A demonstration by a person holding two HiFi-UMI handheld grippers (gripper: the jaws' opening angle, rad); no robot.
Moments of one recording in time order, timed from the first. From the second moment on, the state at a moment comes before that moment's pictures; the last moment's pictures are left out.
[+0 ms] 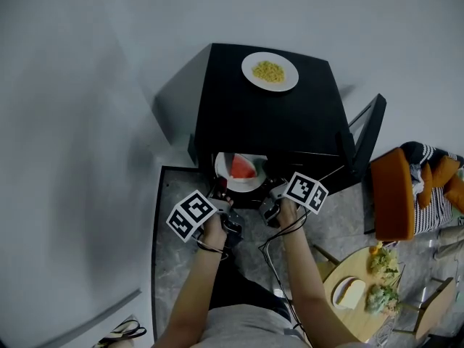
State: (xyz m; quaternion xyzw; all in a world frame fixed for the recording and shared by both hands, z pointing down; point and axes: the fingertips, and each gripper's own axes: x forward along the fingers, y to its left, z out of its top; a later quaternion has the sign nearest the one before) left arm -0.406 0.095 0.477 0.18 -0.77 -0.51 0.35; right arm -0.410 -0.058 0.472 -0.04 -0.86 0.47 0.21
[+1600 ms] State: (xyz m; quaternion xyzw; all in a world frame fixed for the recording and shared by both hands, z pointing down) left arm -0.411 0.081 0.459 0.26 -0.75 -0.50 0.35; right arm -0.392 0.012 0.469 -0.10 -0.97 0.03 0.20
